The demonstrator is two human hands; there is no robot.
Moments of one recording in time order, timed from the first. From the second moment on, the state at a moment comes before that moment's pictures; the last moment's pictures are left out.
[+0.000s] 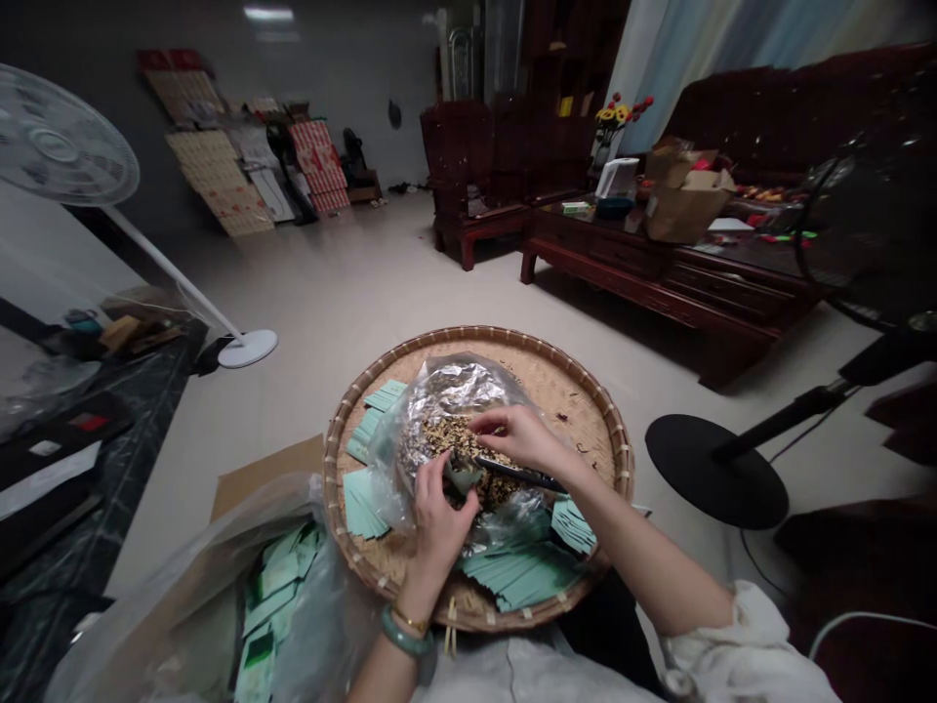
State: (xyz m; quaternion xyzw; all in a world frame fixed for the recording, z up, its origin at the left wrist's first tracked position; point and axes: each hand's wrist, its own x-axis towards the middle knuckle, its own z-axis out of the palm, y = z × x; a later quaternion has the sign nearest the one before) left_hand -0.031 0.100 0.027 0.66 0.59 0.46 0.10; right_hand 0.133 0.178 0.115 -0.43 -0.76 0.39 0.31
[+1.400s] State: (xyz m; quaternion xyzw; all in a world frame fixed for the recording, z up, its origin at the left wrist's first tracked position) left_hand -0.052 0.097 0.036 0.60 0.55 0.35 0.46; right_hand 0.159 0.156 0.113 -0.38 -0.80 0.44 0.12
